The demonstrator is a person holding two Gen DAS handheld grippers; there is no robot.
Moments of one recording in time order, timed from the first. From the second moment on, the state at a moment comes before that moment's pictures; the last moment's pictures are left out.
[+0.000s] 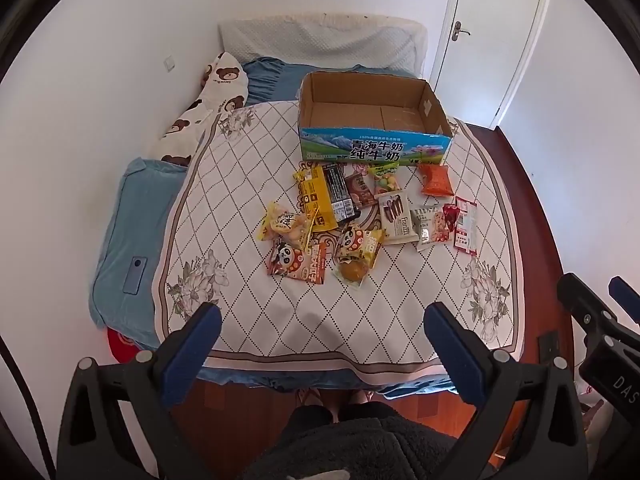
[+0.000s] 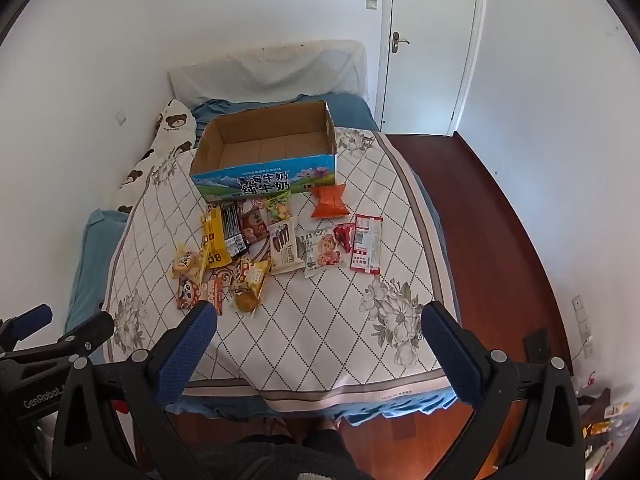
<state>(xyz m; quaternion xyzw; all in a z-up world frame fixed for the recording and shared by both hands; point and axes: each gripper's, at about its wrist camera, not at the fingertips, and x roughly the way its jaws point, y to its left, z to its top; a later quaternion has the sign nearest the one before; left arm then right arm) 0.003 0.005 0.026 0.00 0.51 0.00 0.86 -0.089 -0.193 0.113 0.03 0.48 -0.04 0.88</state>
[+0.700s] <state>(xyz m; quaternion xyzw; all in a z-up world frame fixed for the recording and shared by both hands) 0.003 0.006 0.027 0.00 0.51 0.00 0.86 -0.087 -0.193 0.113 0.03 0.48 -0.03 0.88</state>
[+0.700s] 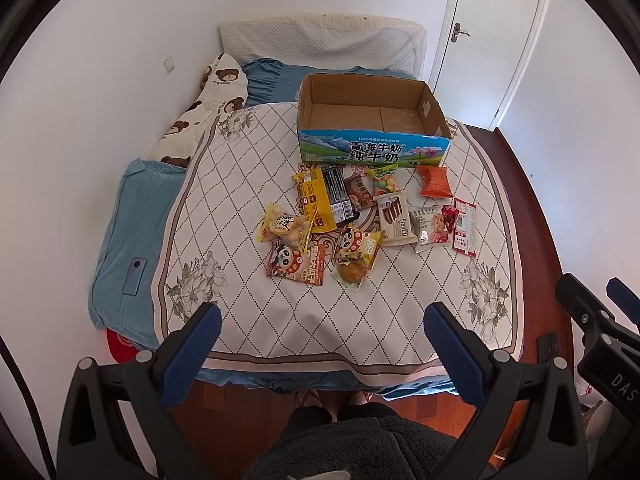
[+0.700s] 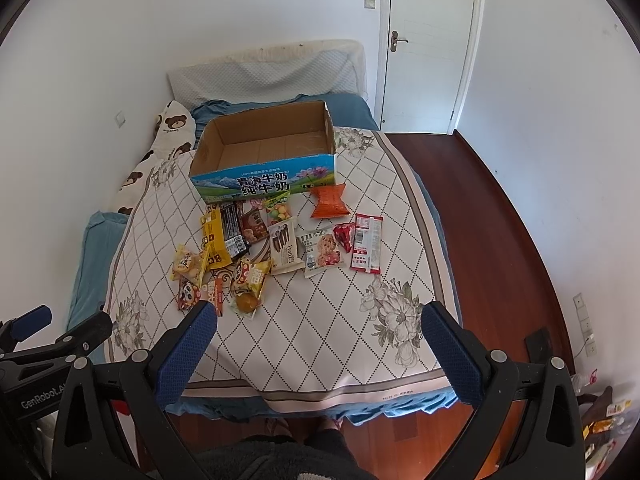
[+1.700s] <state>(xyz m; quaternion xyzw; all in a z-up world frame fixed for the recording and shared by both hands) 0.005 0.011 0.034 0.00 0.50 -0.01 0.86 -0.089 -0.194 0.117 0.04 0.47 -0.04 0.88</state>
